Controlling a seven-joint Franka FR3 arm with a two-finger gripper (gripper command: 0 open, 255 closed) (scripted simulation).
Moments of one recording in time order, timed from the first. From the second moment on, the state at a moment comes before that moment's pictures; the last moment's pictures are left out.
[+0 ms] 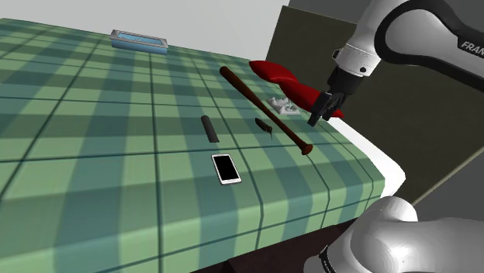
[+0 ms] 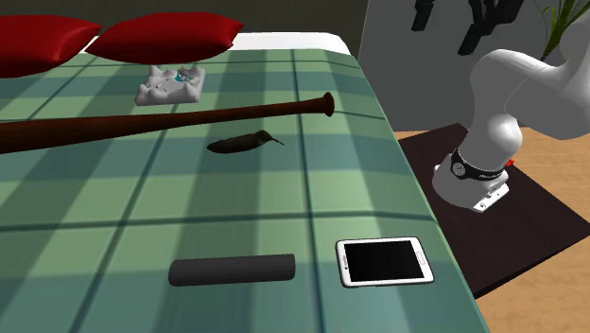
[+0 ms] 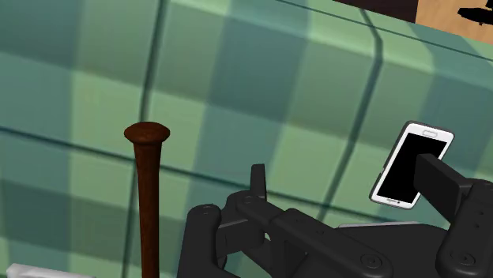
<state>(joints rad) -0.01 -0.82 -0.03 -2.28 -0.01 1.51 -0.06</state>
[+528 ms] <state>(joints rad) -0.01 -0.65 0.02 -2.27 0.03 1.67 0.05</state>
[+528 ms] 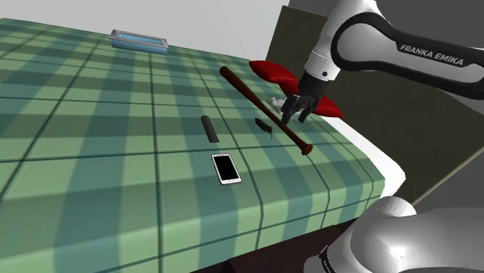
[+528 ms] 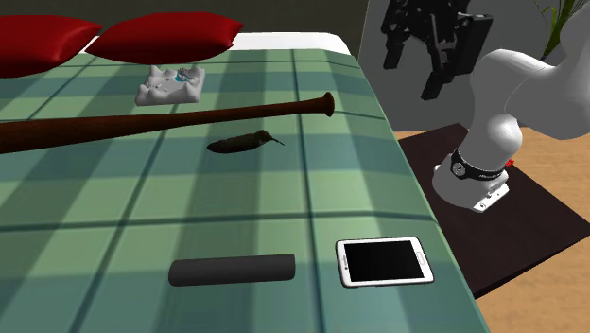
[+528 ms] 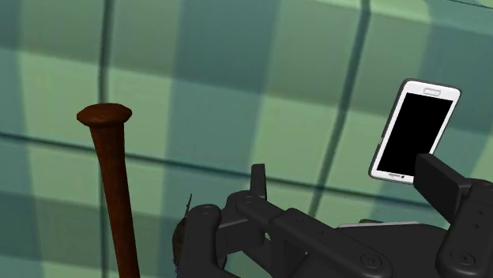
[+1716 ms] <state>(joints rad) -0.02 -0.01 0.13 -1.97 0.06 1.99 0.37</state>
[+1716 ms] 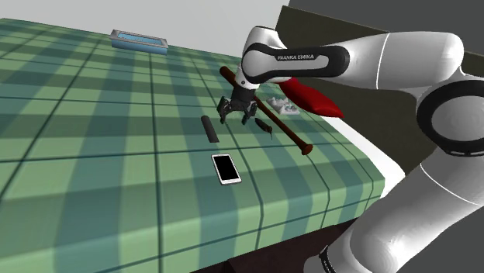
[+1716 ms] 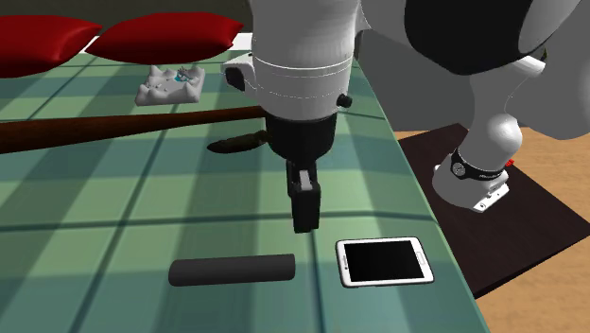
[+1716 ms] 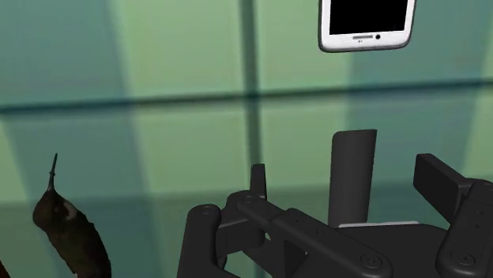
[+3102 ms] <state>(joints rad) 0.01 0.36 0.13 -1.71 0.03 2.11 0.50</state>
